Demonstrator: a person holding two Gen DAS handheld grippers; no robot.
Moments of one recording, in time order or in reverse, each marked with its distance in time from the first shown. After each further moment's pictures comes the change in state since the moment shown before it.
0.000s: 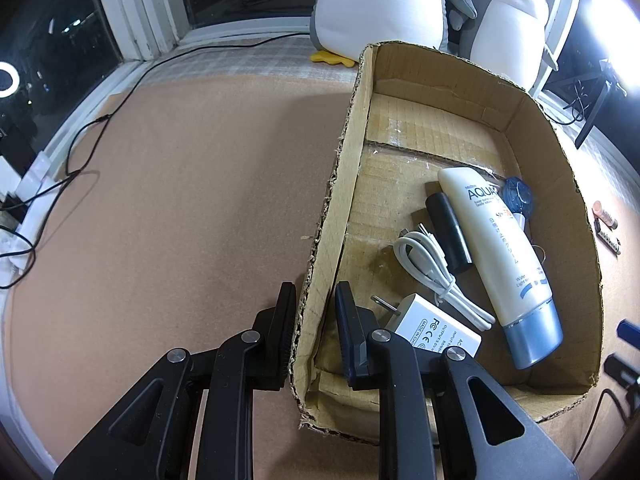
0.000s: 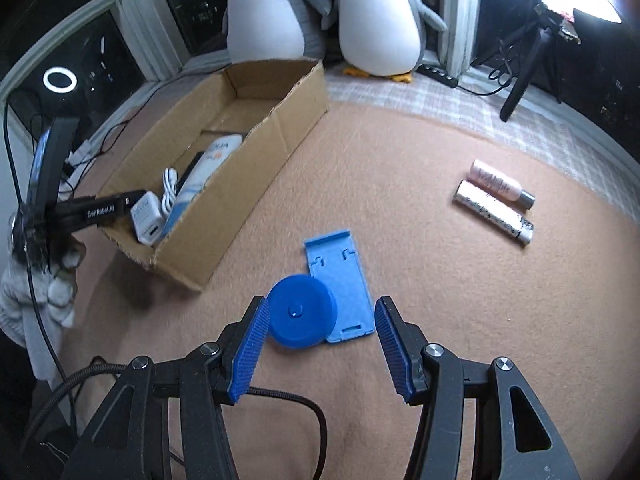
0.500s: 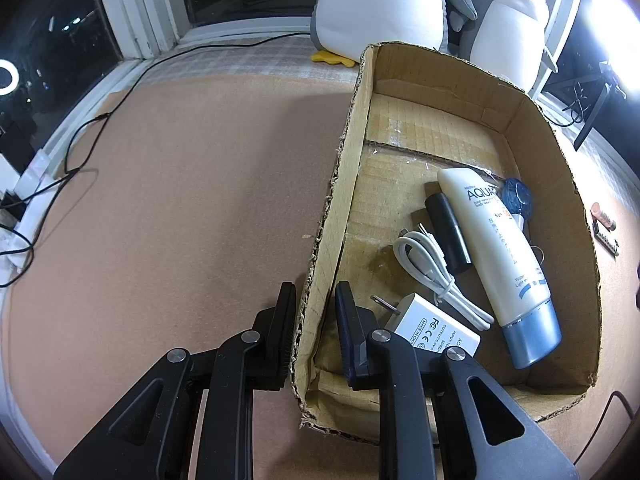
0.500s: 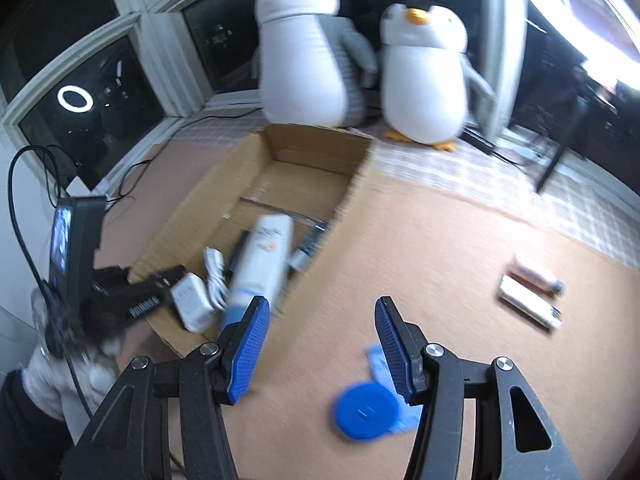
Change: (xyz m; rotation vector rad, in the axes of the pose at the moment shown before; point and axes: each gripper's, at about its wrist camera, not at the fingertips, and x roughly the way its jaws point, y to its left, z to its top) left arm 0.001 0.000 0.000 -0.003 -0.001 -0.006; right arm -0.018 0.027 0.051 0.011 -0.122 0.014
